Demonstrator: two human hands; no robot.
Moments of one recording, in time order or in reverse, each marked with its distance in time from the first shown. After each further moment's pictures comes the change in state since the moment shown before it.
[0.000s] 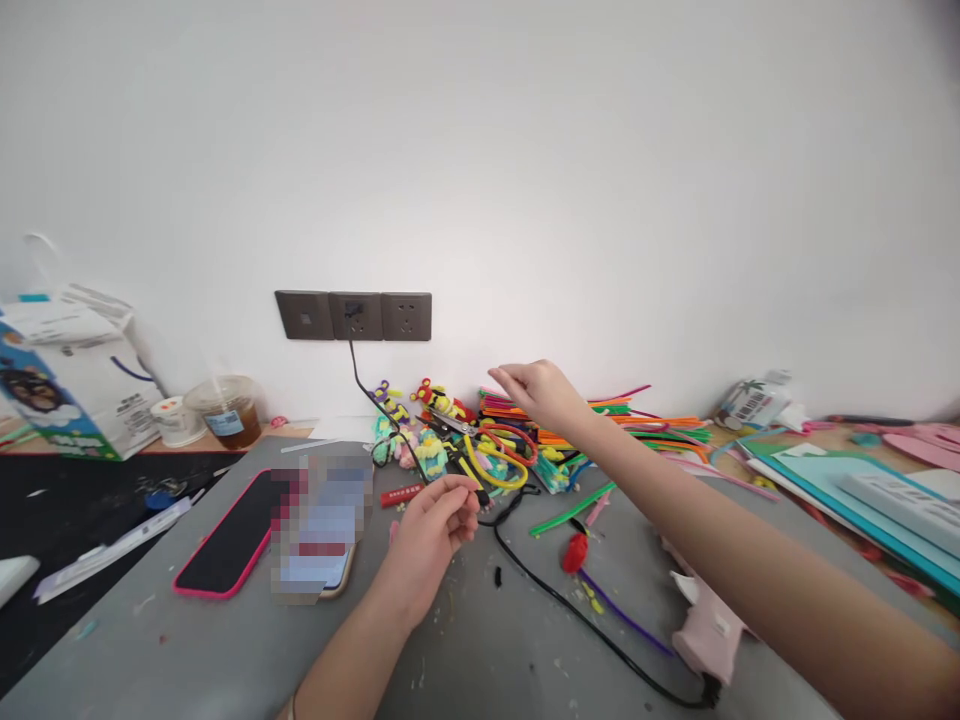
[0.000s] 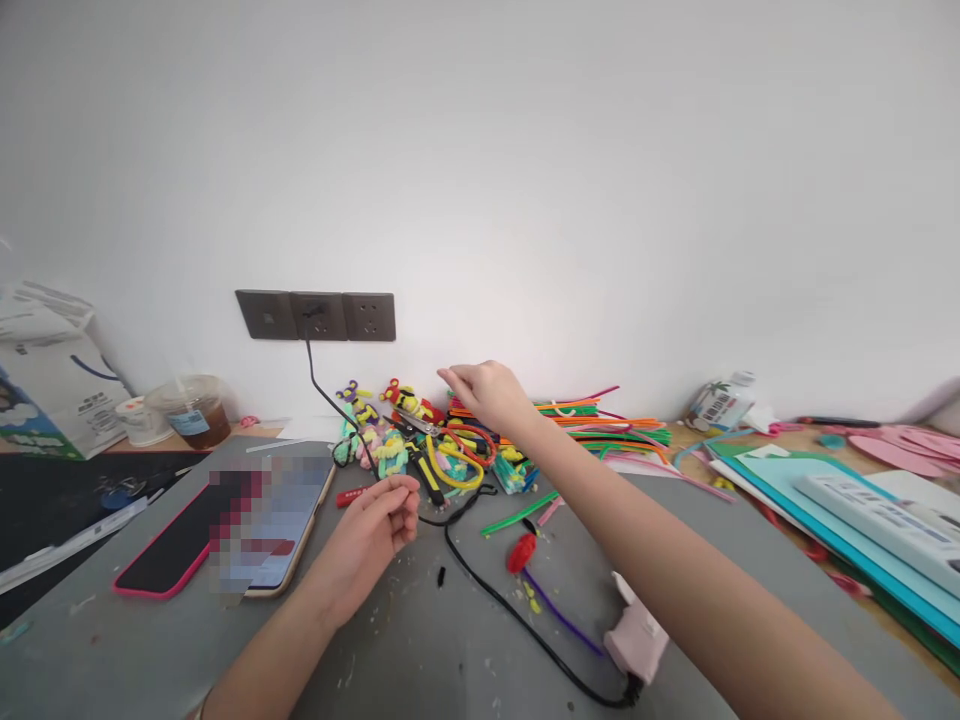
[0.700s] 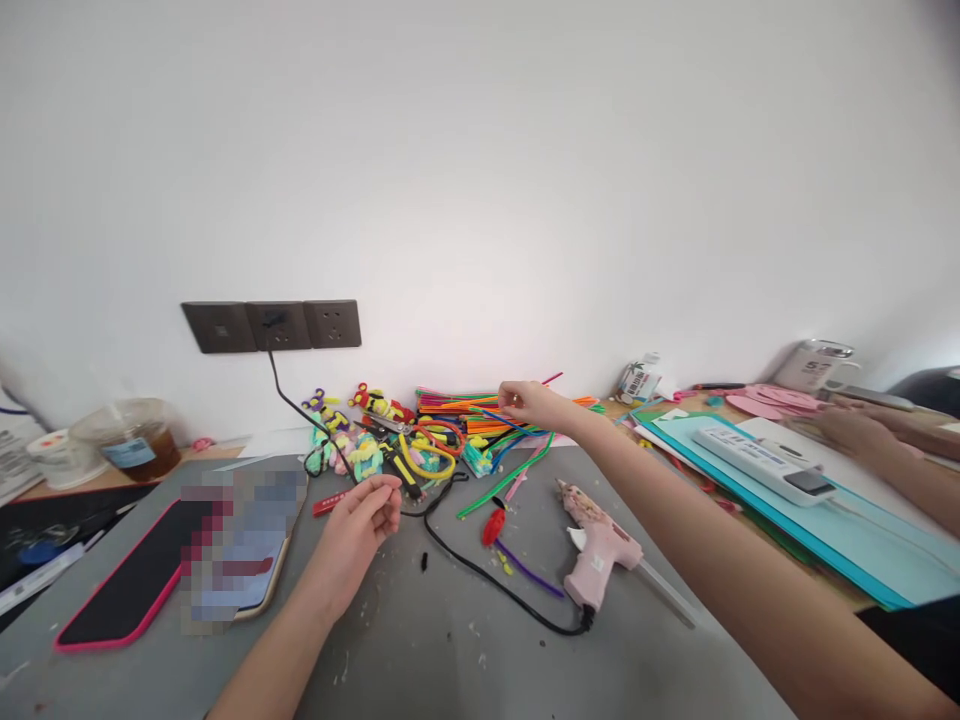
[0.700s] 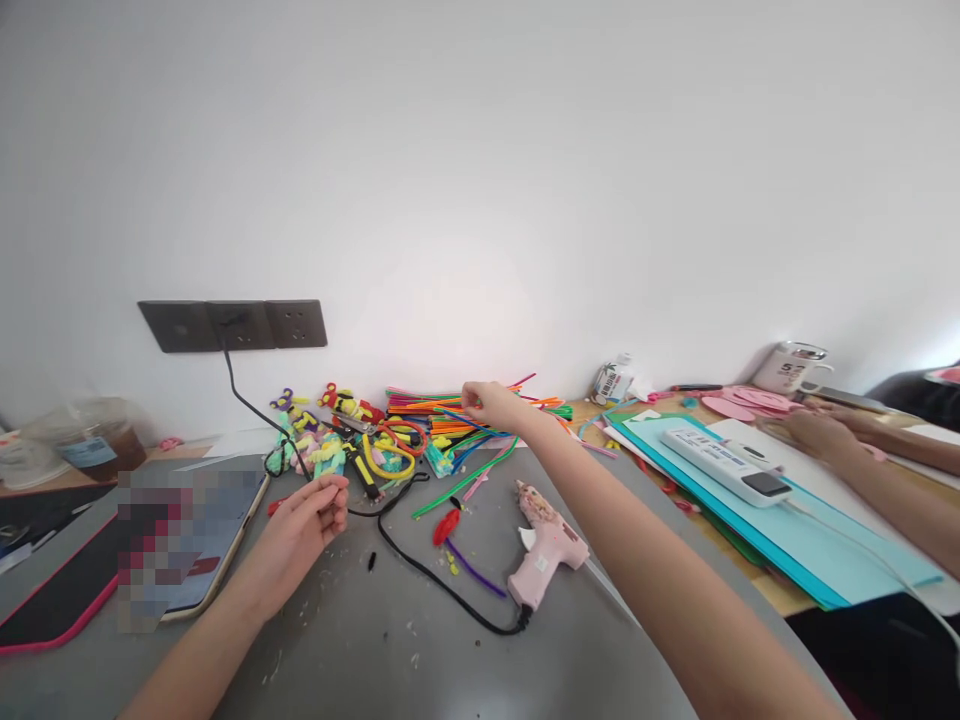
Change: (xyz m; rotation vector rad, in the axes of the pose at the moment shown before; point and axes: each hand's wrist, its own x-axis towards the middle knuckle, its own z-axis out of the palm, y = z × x) left_hand 0.008 -0.005 -0.005 0.130 0.036 0.040; right_hand -0.070 0.093 -0.041 -0.027 -0.349 0.294
